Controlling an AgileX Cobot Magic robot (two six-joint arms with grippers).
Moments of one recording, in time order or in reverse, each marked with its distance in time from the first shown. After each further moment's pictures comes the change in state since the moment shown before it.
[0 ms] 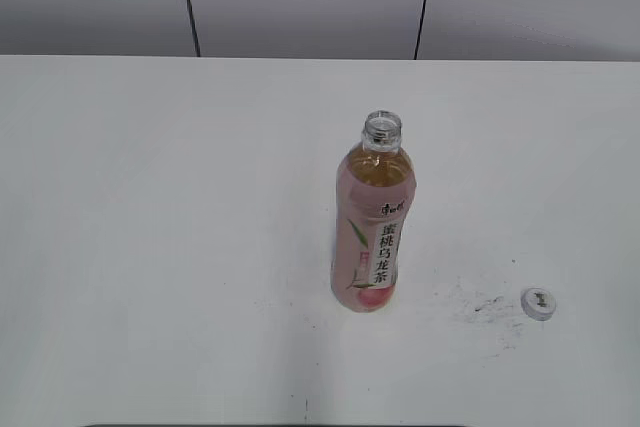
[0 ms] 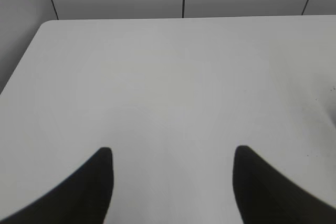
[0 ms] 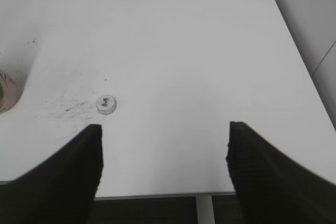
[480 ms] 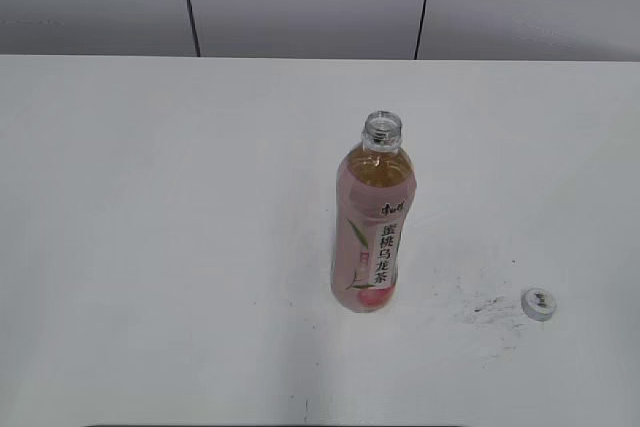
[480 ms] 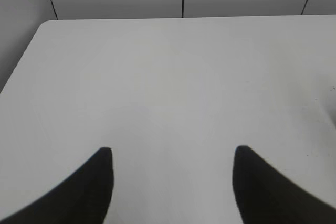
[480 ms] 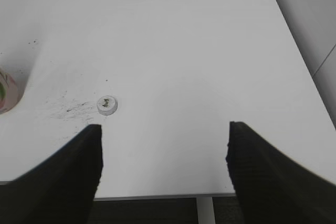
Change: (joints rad) left arm -0.002 0.000 0.001 0.000 0.000 0.000; right arm -0.005 0.000 0.000 0.000 -0.002 0.000
